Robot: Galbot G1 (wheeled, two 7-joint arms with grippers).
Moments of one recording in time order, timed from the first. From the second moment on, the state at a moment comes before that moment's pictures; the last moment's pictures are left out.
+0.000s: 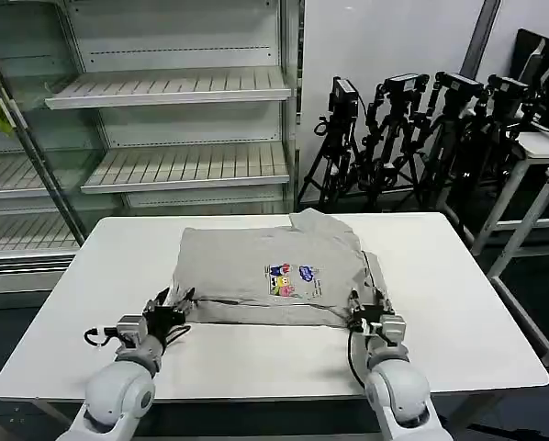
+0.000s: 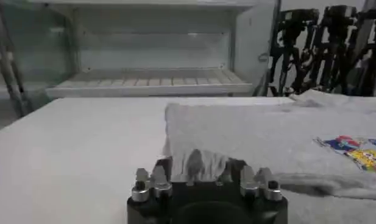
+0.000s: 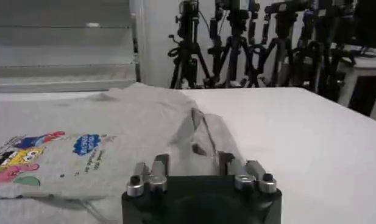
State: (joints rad) left arm 1.21 -1.16 -0.42 -1.93 -0.52 0.52 -0.25; right arm -1.19 1.44 0.42 1.89 0.18 -0.50 0.25
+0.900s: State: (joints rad) left arm 1.29 -1.18 -0.44 -1.98 -0.59 0.53 -0.25; right arm -1.28 1.42 0.45 1.94 0.29 -0.55 0.25
